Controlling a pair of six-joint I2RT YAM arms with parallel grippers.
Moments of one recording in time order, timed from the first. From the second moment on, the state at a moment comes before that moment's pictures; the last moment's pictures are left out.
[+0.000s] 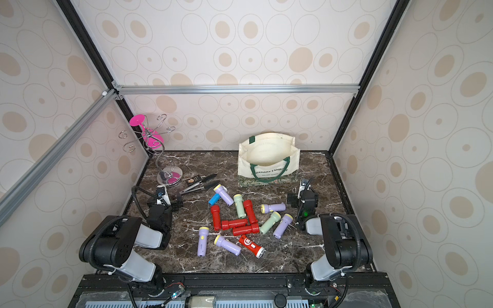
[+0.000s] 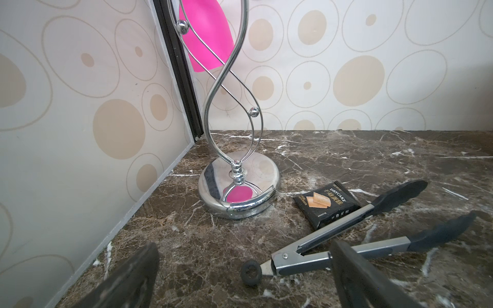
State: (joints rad) left arm -0.07 1.58 0.20 1.29 -0.33 0.06; right arm 0.07 1.54 0.42 0.71 0.21 0.01
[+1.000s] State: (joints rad) left arm -0.07 1.39 0.20 1.15 -0.24 0.07; right arm 0.07 1.45 0.42 0.60 0.17 -0.01
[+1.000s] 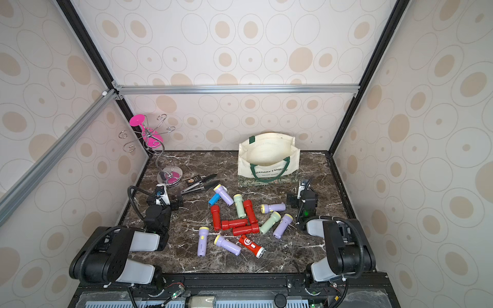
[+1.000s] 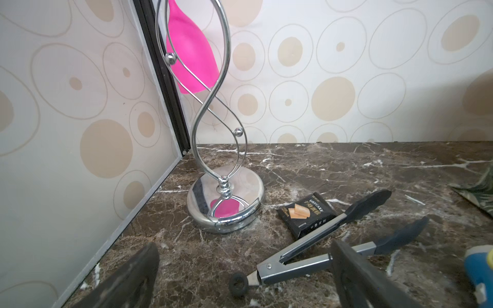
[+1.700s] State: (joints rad) left arm -0.27 0.92 0.57 -0.09 -0.11 -0.57; right arm 0.38 1.17 0.93 -0.58 0.23 0.36
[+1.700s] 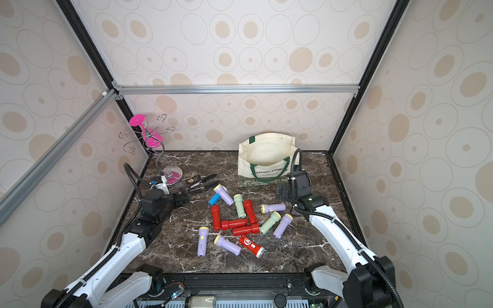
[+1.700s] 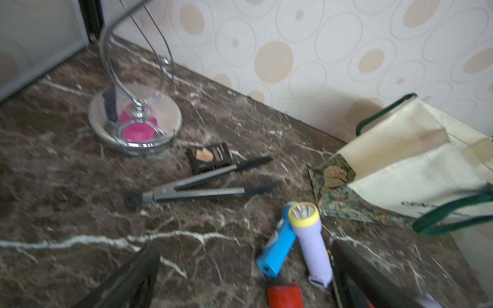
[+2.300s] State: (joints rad) left arm -0.53 1.05 0.65 -0.61 -0.02 -0.82; right arm 0.60 1.17 1.05 -0.85 -0.05 0.29
